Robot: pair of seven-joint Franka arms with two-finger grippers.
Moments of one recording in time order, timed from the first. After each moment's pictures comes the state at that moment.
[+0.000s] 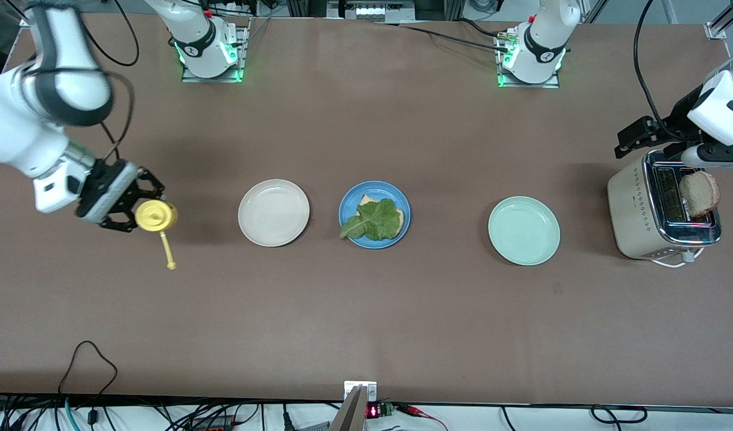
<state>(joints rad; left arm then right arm) 0.03 -0.06 -0.04 -1.74 -0.06 1.68 -0.03 -0.20 0.09 0.28 -2.04 0.38 2.31 -1.20</state>
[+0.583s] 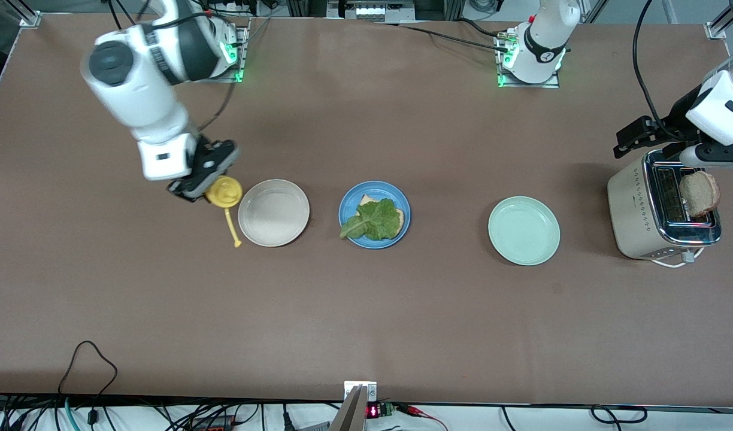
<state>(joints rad) 0.03 -0.06 -0.04 -1.74 -0.06 1.68 -0.03 0.00 0.05 0.43 -2.05 -0.15 2.21 -0.43</state>
